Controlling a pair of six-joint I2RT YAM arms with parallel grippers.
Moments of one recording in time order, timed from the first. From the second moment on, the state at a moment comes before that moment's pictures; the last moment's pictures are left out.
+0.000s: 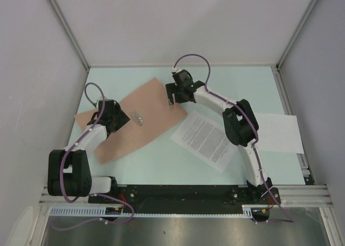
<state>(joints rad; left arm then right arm) -0.02 1.33 0.71 -0.19 -0.06 -0.70 0.62 2.27 1.90 -0.46 0.07 0.31</state>
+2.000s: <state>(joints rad) 0.01 1.80 1.09 -0.33 0.03 -0.73 0.71 2.44 1.67 0.27 -0.64 0.78</state>
